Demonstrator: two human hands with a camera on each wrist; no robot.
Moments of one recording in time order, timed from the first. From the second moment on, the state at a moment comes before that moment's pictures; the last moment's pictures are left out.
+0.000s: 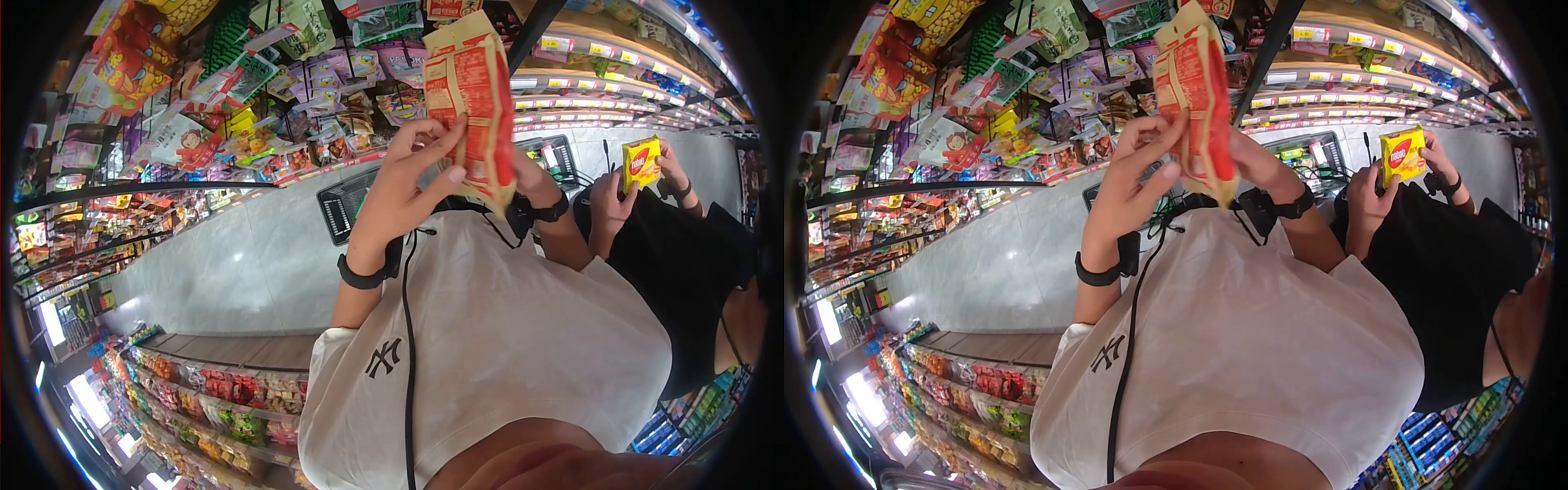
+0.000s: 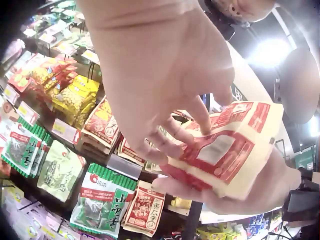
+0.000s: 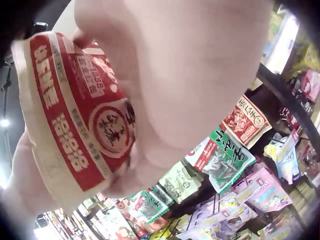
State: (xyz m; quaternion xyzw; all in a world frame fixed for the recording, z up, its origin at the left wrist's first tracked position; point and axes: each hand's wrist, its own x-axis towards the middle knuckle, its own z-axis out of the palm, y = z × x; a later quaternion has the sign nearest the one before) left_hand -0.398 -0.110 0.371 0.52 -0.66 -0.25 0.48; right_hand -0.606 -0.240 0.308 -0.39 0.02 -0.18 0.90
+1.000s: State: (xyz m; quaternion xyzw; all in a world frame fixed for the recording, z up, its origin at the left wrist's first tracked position) left_hand -0.401 -0.102 0.376 0.63 -0.43 -0.26 0.60; right_hand -0.590 -0.229 0.347 -0.61 0.24 -0.27 0.70
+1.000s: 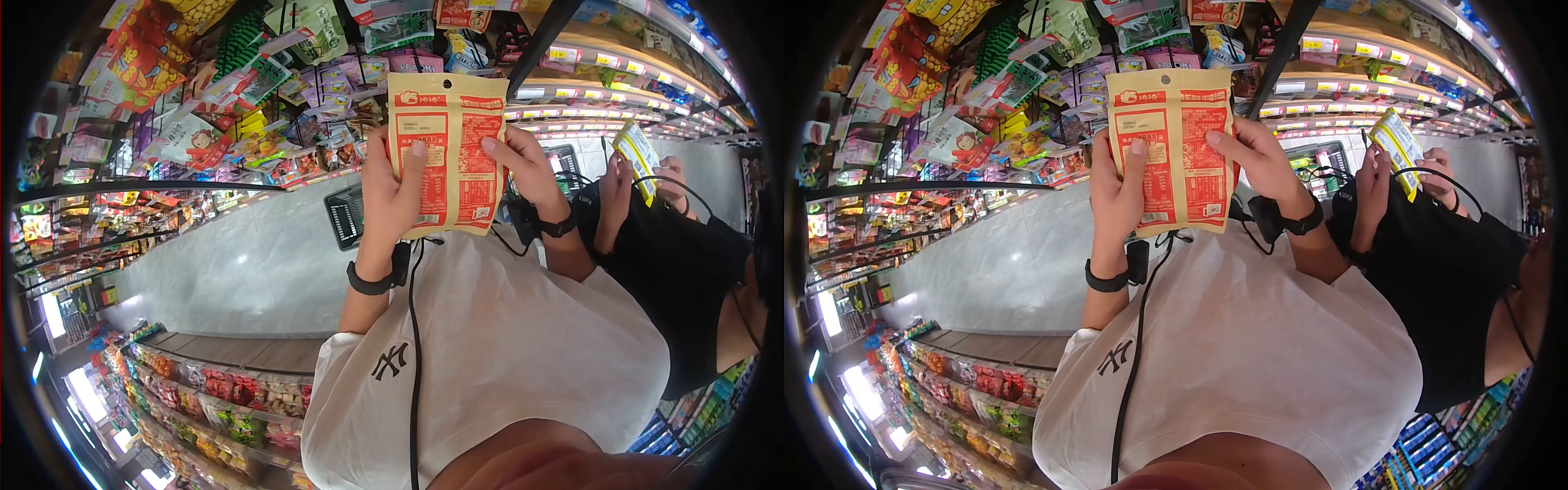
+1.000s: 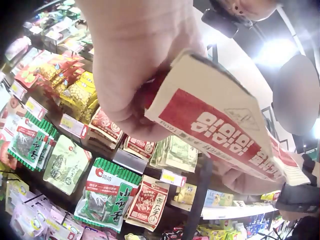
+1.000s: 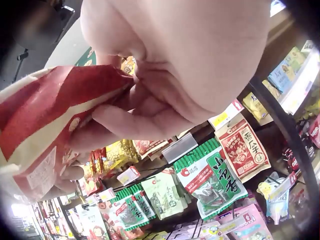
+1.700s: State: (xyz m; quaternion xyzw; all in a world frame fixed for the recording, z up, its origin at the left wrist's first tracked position) left_hand -0.406 -0.098 0.371 0.64 -0.42 -0.27 0.59; right_hand -0.587 -0.225 0.349 -0.58 0.26 -0.28 0.72
